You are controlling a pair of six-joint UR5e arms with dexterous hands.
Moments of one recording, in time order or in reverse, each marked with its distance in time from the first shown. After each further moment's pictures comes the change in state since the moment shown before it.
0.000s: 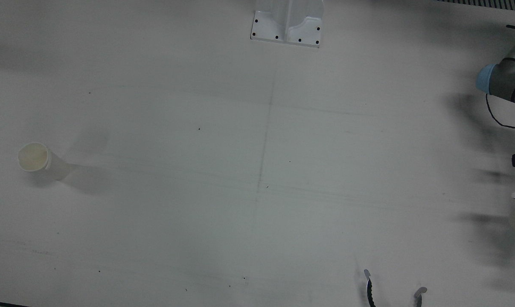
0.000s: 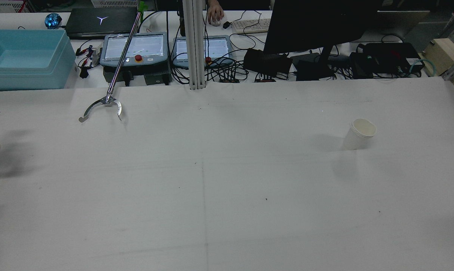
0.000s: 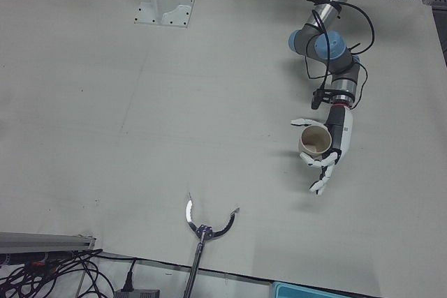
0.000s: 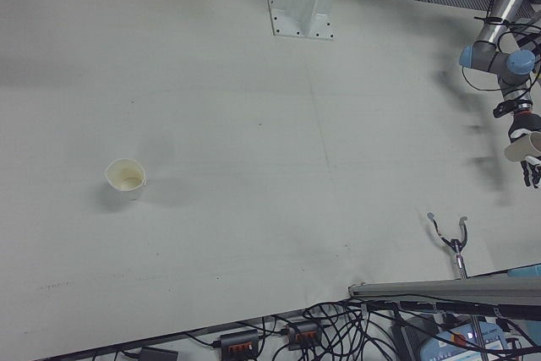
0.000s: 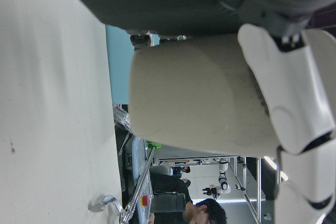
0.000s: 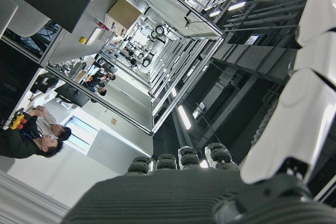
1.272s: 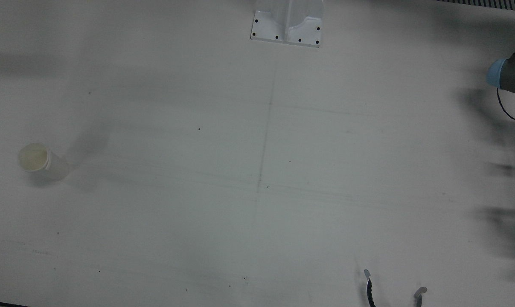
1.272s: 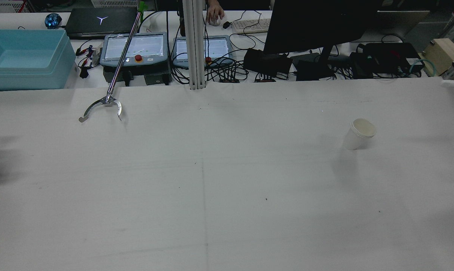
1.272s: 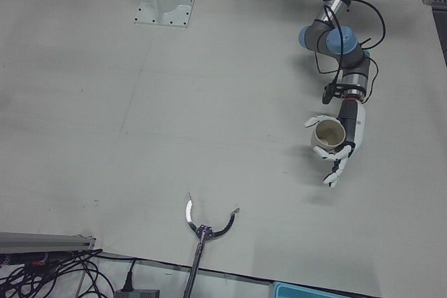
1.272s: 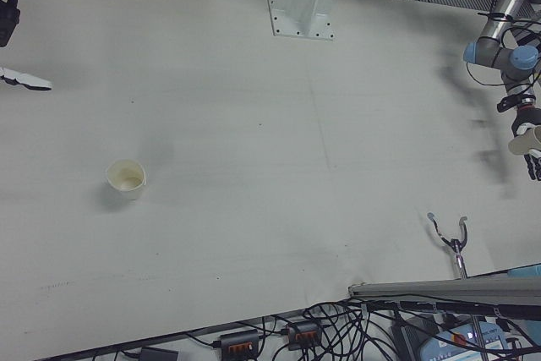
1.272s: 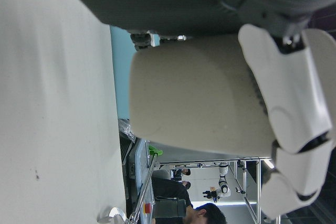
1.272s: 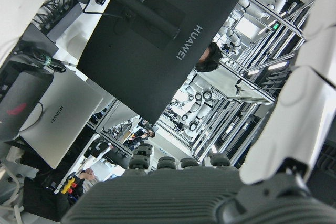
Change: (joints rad) left arm 0.000 0.070 -0.003 -0.063 -0.001 -0.007; right arm -0.221 -0.044 -0.285 0.227 0.010 0.037
